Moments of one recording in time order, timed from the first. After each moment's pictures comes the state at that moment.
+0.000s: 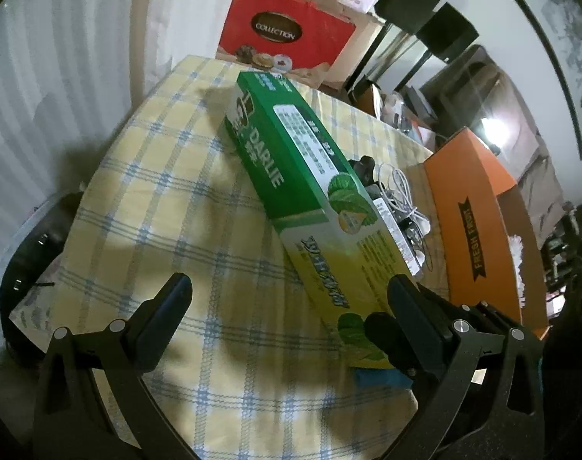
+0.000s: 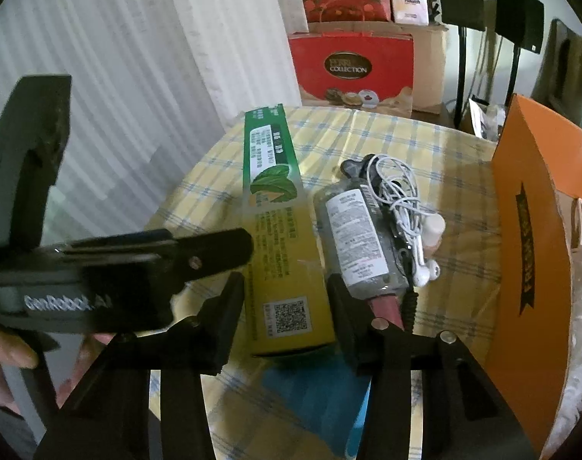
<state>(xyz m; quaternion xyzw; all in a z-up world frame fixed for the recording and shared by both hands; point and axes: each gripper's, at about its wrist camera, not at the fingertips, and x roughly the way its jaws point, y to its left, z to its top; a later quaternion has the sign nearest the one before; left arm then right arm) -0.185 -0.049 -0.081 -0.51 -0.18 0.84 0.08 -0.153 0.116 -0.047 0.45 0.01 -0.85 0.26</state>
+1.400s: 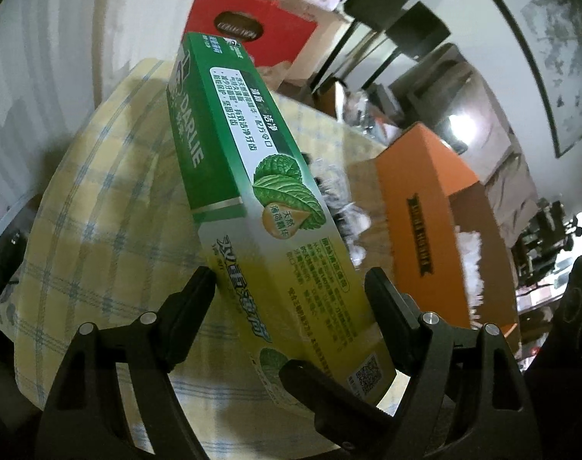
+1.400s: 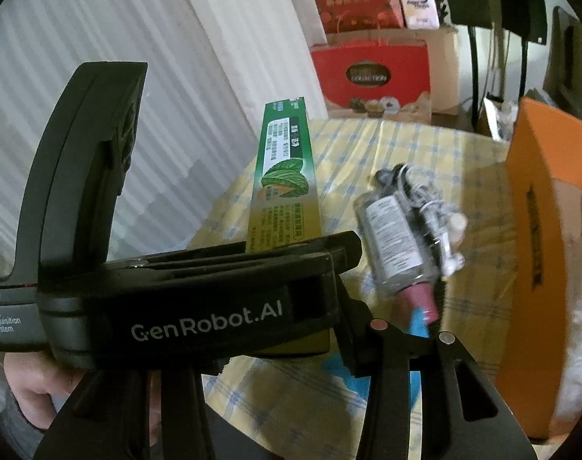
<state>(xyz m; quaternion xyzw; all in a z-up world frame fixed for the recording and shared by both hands) -0.183 -0.017 -0.053 -0.50 -0.20 0.83 0.14 -0.130 0.116 -0.017 0.44 -0.03 -0.85 0.29</state>
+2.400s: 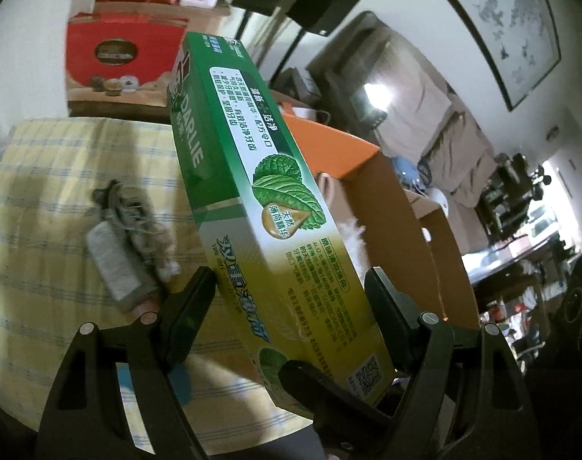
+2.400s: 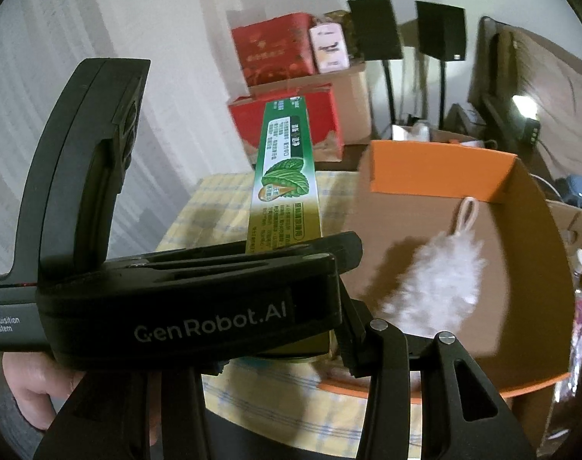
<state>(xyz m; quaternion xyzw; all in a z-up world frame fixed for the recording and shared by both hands) -0.181 0.130 0.020 -0.49 -0.16 0.82 0.24 -0.110 0.244 0.058 0.40 -0.05 -0.89 0.18</state>
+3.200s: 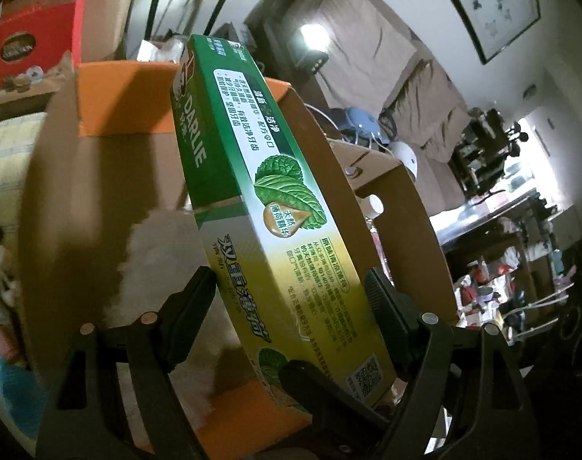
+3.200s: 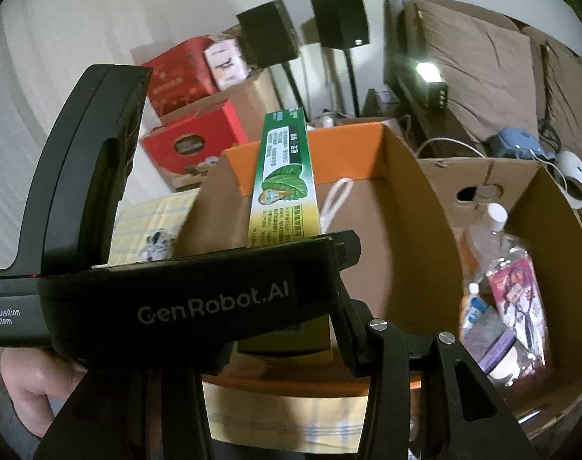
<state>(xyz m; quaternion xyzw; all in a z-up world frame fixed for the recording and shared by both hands) -0.204 0.286 -0.003 -0.54 -0.13 0.77 0.31 -0.108 0.388 0.041 0.40 -0.10 -0.91 0.07</state>
